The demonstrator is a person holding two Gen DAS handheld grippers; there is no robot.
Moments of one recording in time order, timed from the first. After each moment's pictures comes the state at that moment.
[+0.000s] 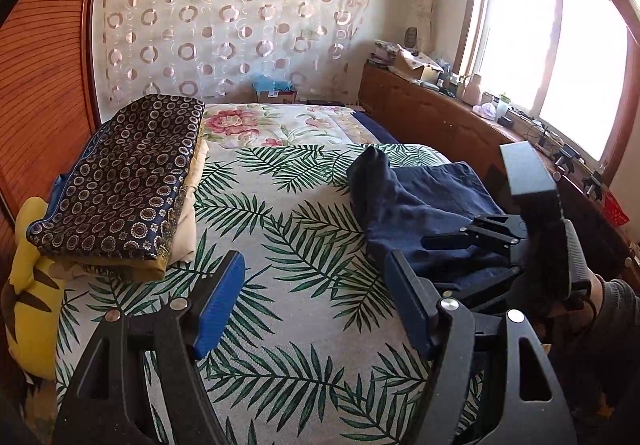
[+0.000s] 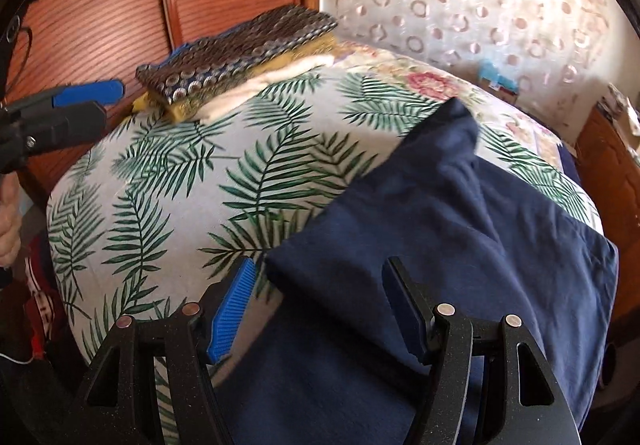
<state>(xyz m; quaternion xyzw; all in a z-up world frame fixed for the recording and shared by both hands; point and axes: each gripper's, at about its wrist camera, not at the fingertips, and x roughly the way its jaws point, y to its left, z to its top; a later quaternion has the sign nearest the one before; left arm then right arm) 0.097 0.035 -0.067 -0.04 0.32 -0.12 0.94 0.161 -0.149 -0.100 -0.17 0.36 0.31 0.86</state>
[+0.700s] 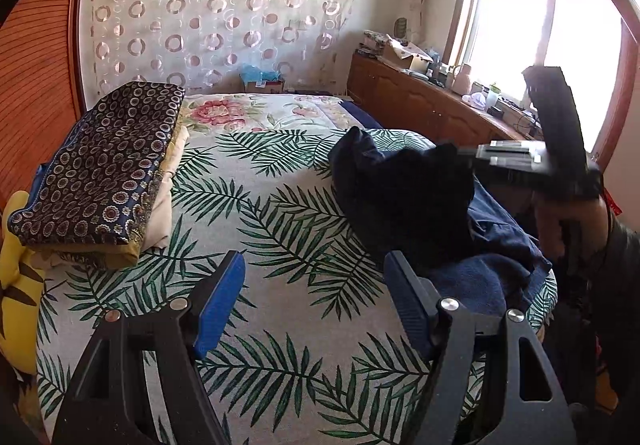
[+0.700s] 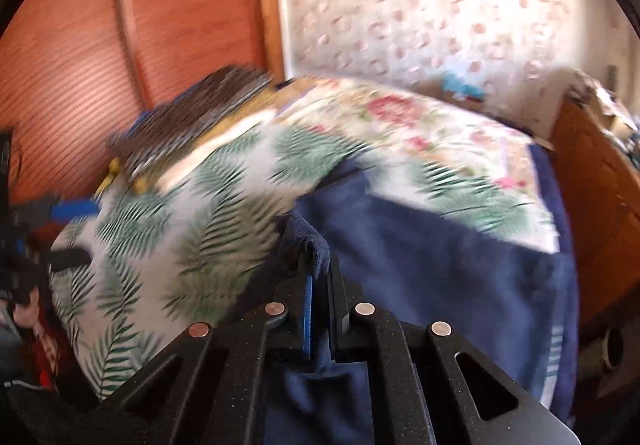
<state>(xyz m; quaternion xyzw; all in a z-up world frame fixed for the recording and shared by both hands) 0.096 0.016 -0.080 -0.04 0.34 -0.15 0.93 0.207 -0.278 -0.018 -0.10 0.31 0.27 0.91</state>
